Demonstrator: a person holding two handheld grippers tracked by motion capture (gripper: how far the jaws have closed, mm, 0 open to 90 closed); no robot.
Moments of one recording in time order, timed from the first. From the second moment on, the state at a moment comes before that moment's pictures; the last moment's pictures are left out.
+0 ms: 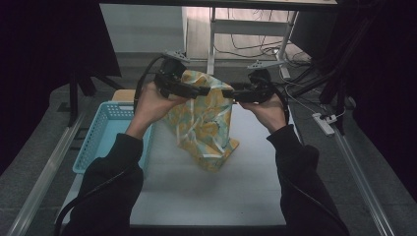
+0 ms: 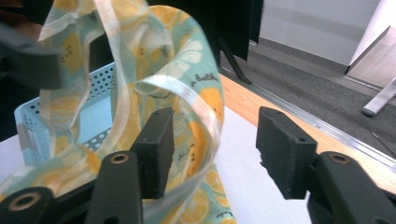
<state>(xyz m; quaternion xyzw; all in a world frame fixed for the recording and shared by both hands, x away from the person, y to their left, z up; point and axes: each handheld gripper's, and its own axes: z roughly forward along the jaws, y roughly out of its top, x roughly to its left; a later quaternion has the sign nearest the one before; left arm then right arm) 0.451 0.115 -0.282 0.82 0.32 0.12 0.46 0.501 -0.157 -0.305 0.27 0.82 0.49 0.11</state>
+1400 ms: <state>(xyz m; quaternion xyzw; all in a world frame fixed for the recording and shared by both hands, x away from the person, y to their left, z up) 0.394 0.203 -0.346 0.84 0.32 0.13 0.41 0.508 -0.183 -0.348 0.31 0.82 0.46 0.11</state>
